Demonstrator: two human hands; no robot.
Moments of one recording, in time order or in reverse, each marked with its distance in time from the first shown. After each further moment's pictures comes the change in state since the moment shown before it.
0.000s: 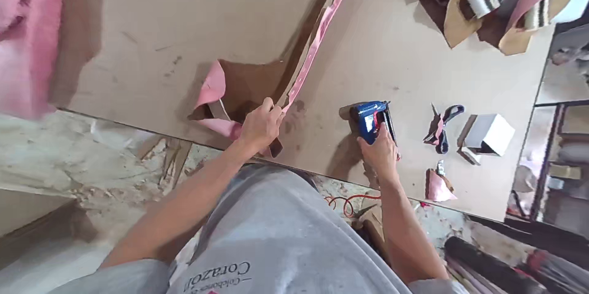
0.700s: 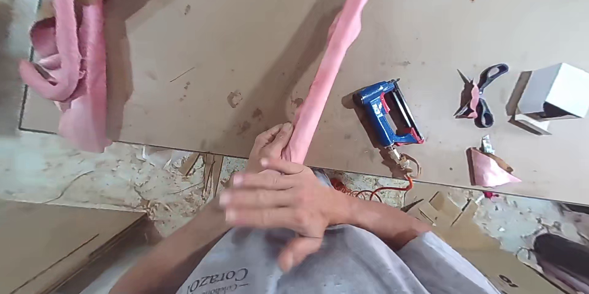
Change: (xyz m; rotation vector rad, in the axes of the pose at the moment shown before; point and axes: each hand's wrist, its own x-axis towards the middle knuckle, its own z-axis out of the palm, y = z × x) left_hand -0.063 0.074 -0.040 -1.269 0.045 0.005; right_hand -0.152 -0.181 -0.031 0.924 0.082 -1.469
